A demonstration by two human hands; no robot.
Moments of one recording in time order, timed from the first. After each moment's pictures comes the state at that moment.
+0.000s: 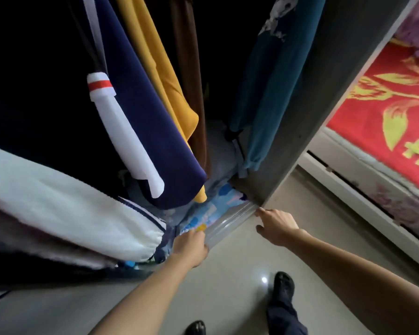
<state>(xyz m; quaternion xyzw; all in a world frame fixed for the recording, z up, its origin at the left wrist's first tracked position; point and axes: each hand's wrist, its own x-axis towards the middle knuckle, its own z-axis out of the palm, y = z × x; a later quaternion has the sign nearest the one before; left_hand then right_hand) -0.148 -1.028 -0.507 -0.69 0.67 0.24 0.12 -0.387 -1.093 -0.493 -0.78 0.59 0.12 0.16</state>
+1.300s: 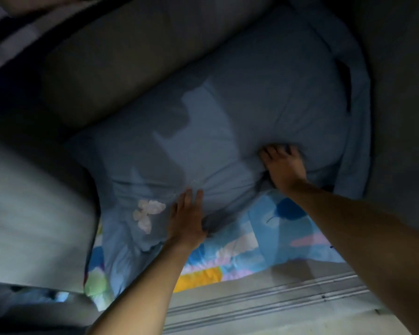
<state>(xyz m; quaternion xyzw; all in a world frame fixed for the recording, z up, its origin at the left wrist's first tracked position) -0.071 -1.278 -1.078 -0.86 0.50 0.06 0.02 -0.240 -1.508 -1.062 -0.93 0.36 -0.06 -0.09</state>
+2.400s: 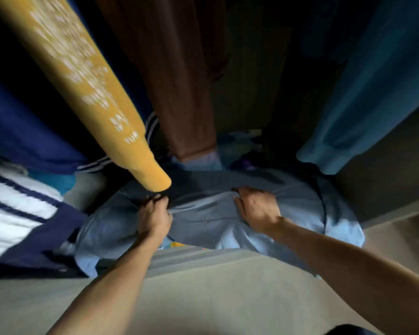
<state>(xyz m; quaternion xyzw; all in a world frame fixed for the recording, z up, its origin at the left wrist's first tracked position) -0.111 -1.162 -0.834 -0.91 0.42 0.06 -0.04 -0.328 -1.315 -0.846 -0.92 0.35 -0.09 0.16</state>
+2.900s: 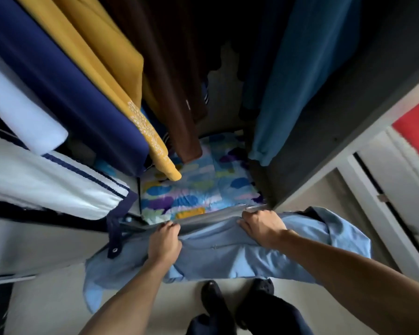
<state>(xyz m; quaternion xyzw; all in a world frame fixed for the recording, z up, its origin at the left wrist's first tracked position) -0.256 -1.034 -0.600 -0.86 0.46 0.20 0.05 -0.481 -1.200 -0.619 -0.94 0.31 0.05 0.15</state>
